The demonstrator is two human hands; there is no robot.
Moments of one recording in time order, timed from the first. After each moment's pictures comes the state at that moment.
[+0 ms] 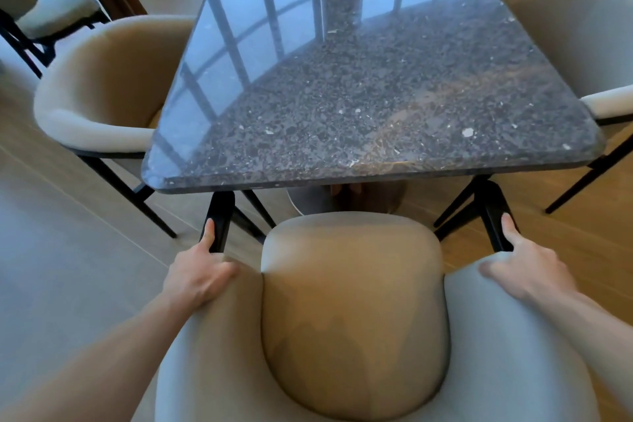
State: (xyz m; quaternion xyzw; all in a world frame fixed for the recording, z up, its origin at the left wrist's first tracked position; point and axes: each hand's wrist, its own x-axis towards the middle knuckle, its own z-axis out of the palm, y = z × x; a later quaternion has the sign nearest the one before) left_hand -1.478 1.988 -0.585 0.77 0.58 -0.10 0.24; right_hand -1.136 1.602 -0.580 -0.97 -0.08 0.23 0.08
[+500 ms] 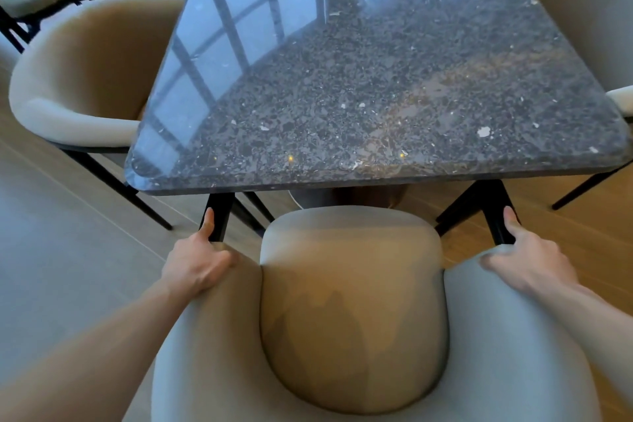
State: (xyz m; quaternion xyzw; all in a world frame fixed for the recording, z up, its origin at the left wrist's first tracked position) left_hand -1.447 2.016 -0.603 0.78 0.57 -0.13 0.22; right_hand -1.102 1.626 -0.599 -0.96 -0.08 0.24 0.06
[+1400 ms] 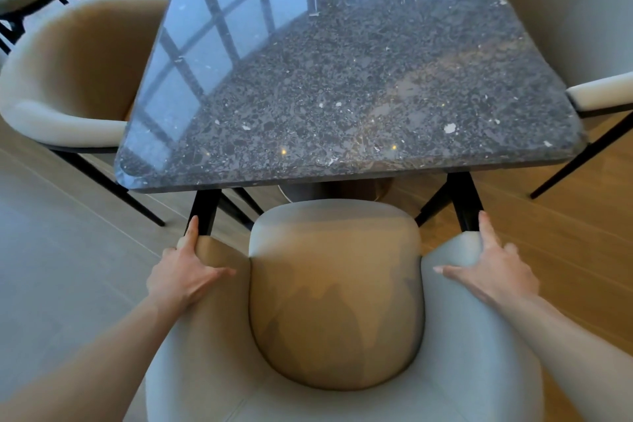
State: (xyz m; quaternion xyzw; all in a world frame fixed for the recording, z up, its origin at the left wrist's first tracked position) left_hand -1.459 1.974 -0.572 0.79 0.56 -0.15 0.20; right_hand -1.144 1.610 -0.573 -0.96 -0.08 0.26 0.05
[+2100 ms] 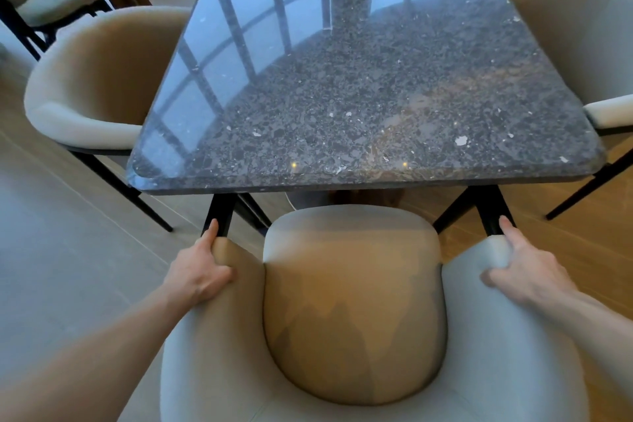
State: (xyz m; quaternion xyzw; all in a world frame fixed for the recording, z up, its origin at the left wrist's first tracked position) left_hand -1.447 1.978 -0.592 0.78 0.56 -0.12 0.25; right_hand -1.097 1.594 -0.576 -0.95 -0.09 0.28 0.08
